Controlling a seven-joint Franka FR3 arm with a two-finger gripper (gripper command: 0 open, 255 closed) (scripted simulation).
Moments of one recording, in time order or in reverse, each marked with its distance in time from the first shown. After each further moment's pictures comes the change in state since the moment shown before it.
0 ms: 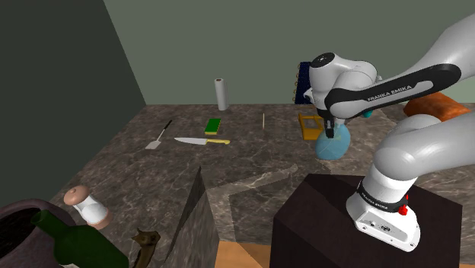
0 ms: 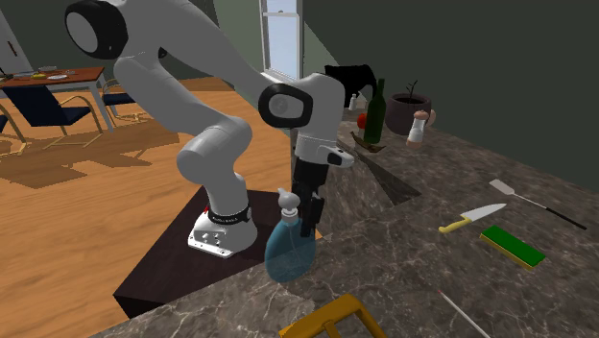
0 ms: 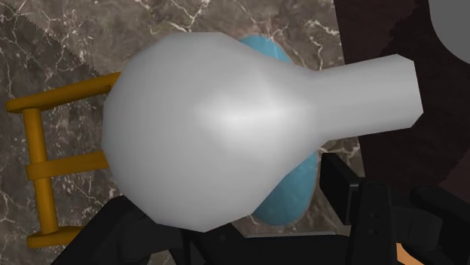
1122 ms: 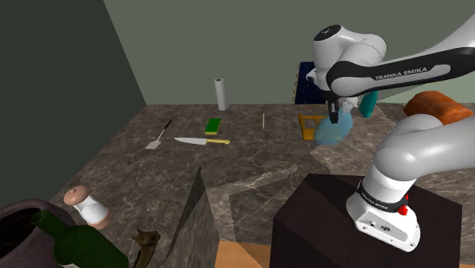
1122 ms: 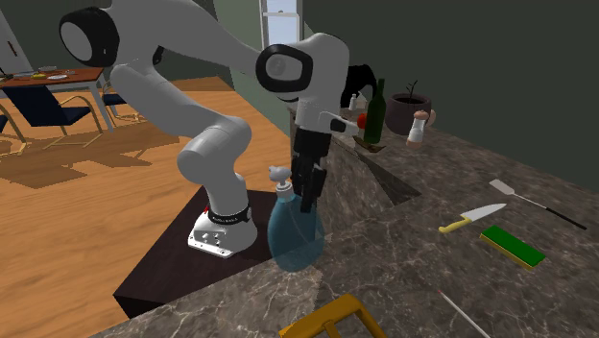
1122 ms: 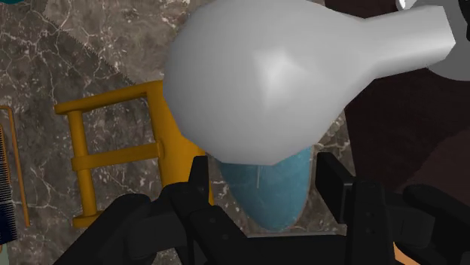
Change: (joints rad) arm 0.024 -0.089 0.017 0.141 0.055 -0.220 -0.080
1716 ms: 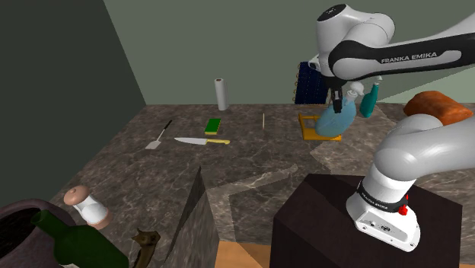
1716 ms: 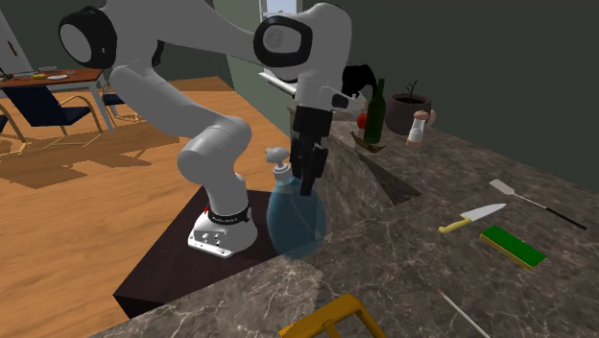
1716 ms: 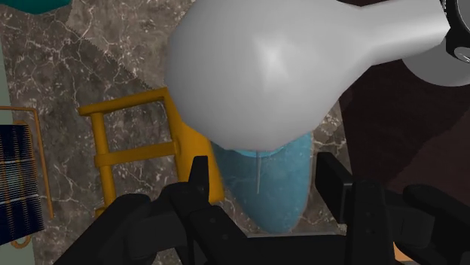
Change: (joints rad) arm 0.002 -0.018 0.008 0.108 0.017 -0.117 -0.046
